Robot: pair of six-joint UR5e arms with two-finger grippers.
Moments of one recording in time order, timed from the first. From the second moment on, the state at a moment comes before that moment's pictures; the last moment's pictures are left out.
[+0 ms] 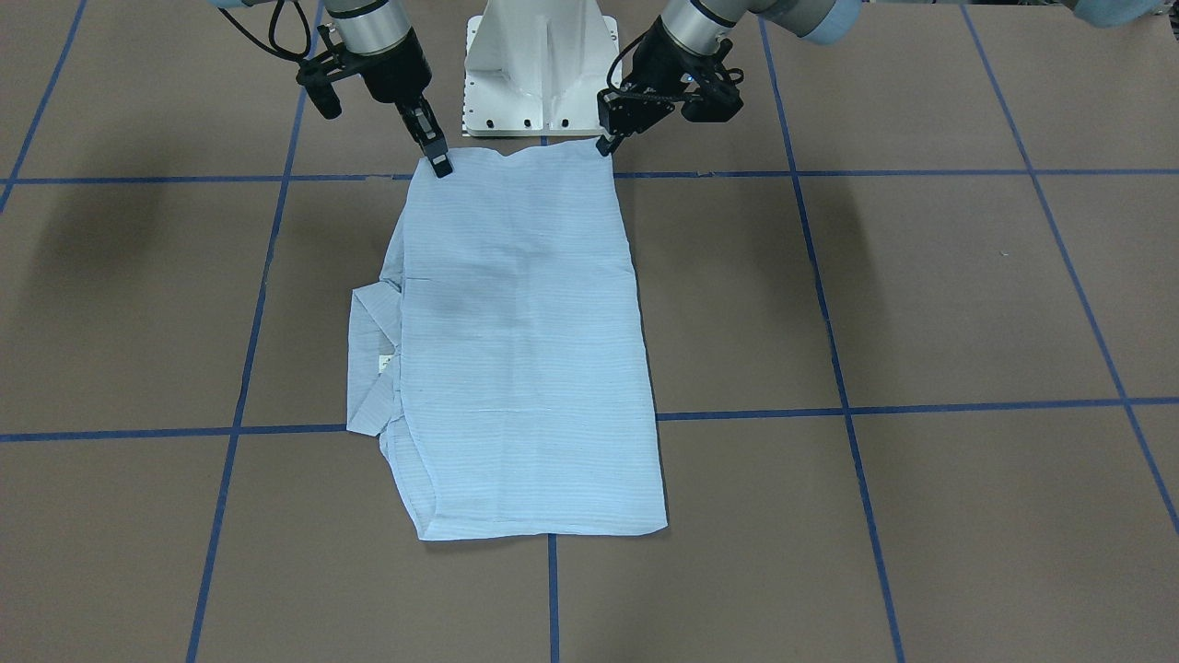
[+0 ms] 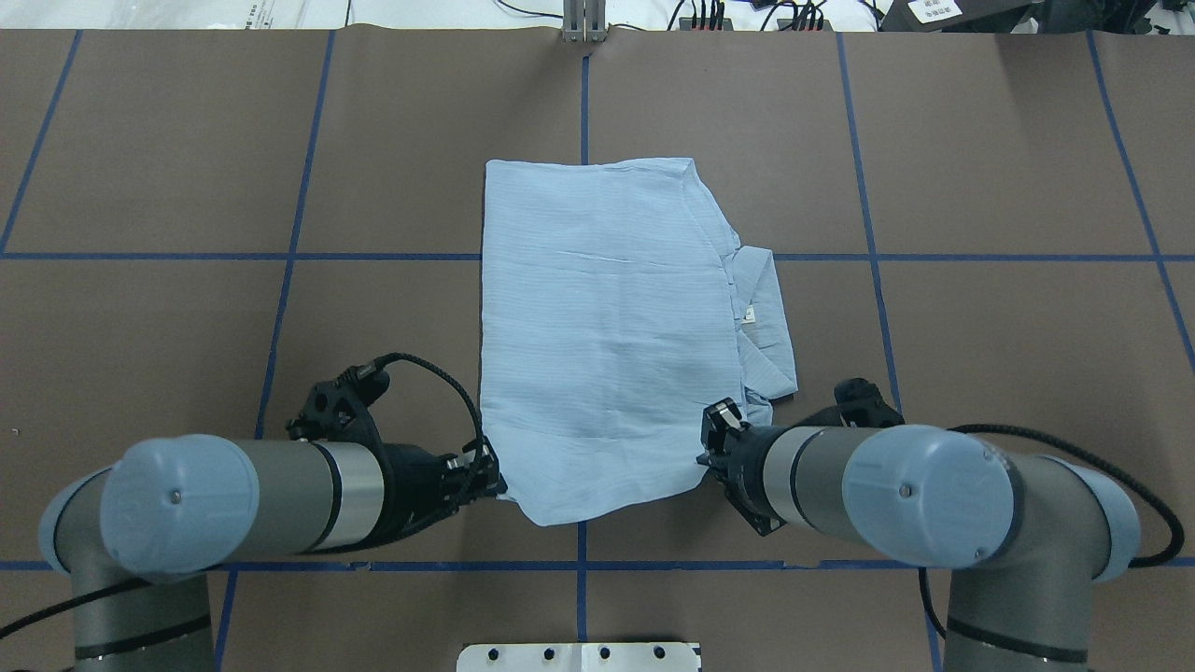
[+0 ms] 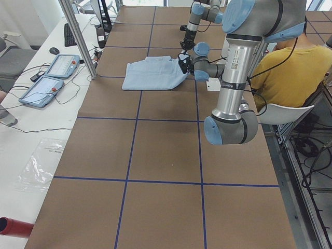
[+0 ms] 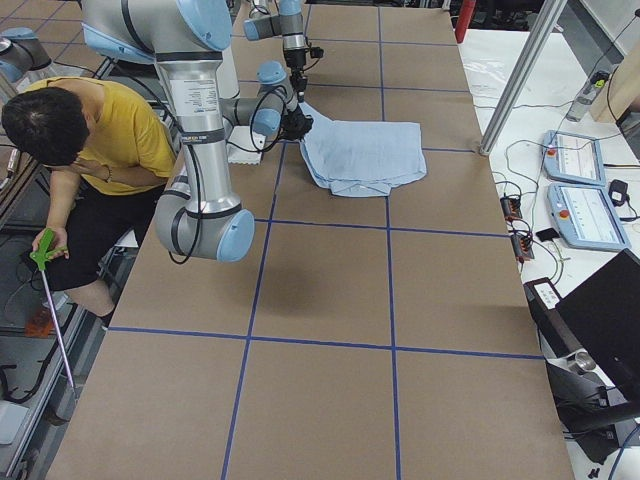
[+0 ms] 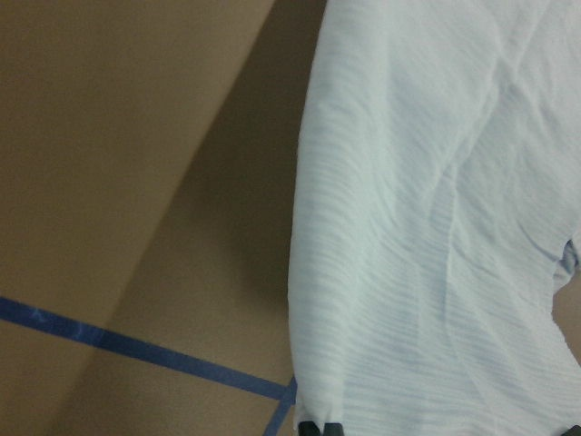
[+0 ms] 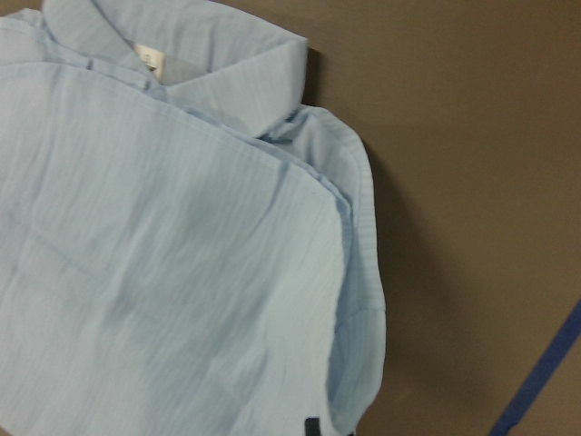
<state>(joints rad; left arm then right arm) -0.33 -1.88 -2.05 -2.08 -1.67 -1.96 0.33 -1.27 2.15 -1.41 1.61 2.49</state>
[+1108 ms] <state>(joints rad) -0.70 -2.25 -1.47 -2.21 -1.77 -1.80 0.73 -0.82 1.44 -1.37 1.89 2.11</state>
